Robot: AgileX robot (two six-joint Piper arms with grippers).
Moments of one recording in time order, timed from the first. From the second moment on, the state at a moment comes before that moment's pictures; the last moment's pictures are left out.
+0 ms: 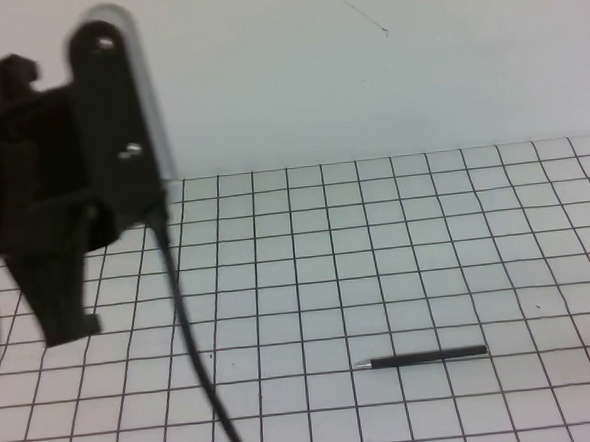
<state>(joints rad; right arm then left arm) -0.06 0.38 -0.31 0.41 0.49 -0.50 -0.67 1.14 -1.29 0.12 0.94 0.76</state>
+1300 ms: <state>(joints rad) -0.06 0.81 -0.53 0.75 0.81 -1.16 -0.67 0.54 -0.59 -0.04 0.84 0.56</state>
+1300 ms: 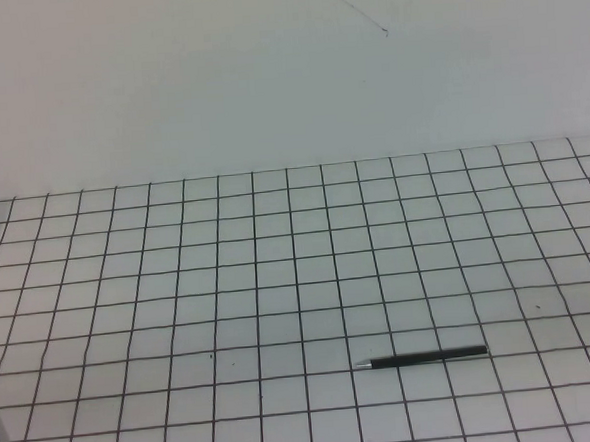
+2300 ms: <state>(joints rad) 0.43 1.71 -1.20 0.16 0.91 -0.97 -0.67 0.46 -0.59 -0.07 0.79 0.55</state>
